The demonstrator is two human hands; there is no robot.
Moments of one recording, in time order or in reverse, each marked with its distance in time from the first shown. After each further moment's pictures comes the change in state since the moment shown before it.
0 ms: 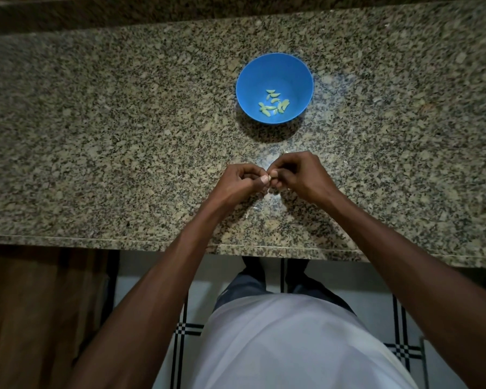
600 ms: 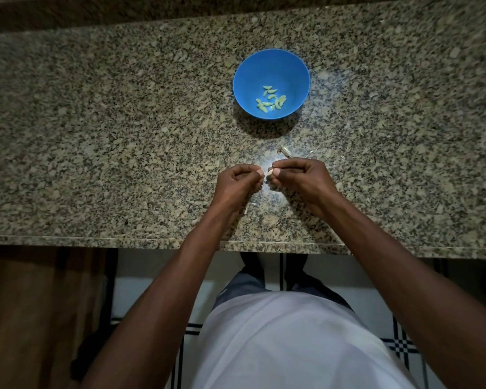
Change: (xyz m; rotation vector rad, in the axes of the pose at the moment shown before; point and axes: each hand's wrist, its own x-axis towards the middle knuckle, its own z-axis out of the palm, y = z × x) left_hand -0.007 -0.013 0.018 -0.336 0.256 -0.108; right_hand -0.018 0.009 0.012 0.688 0.147 0.318
